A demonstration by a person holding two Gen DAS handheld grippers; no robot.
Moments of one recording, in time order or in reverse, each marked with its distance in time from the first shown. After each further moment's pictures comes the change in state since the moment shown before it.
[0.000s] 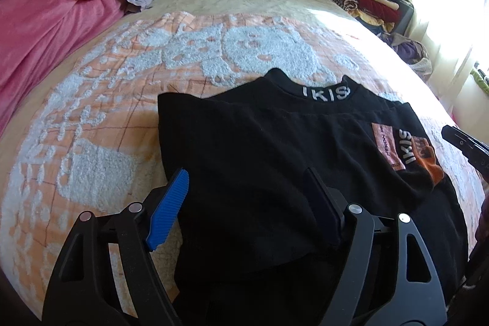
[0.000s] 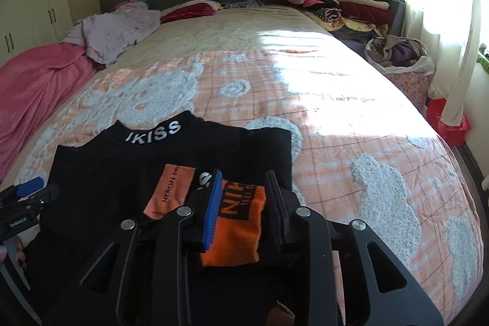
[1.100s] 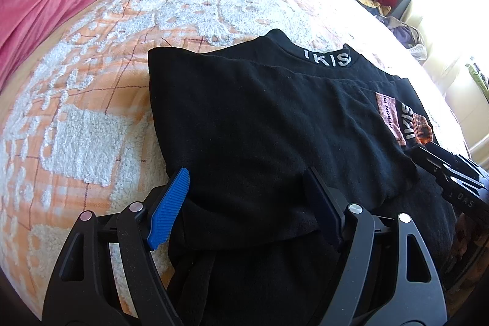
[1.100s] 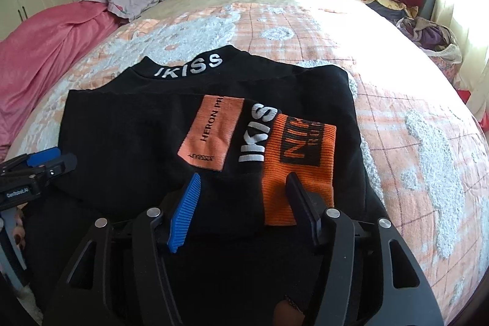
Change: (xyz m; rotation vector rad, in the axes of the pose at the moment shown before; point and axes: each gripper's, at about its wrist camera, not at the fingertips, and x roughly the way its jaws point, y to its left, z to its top) left arm 0.008 0.013 -0.016 -0.016 0.100 -0.060; right arm 0.027 0.026 -0.038 -0.011 0.140 0.097
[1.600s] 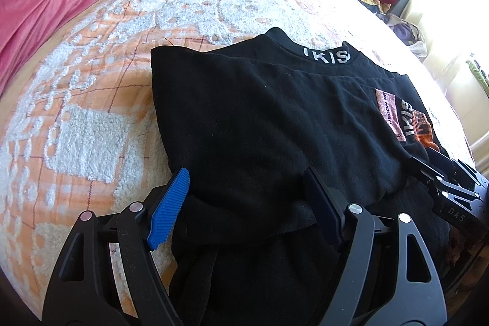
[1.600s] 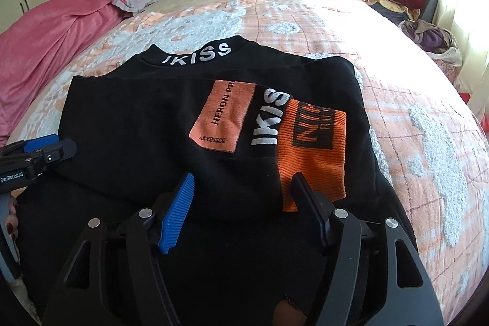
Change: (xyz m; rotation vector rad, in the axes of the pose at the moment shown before) left arm -0.003 0.000 -0.002 0.010 0.007 0.007; right arm 0.003 0.010 -0.011 -0.025 0.012 -0.039
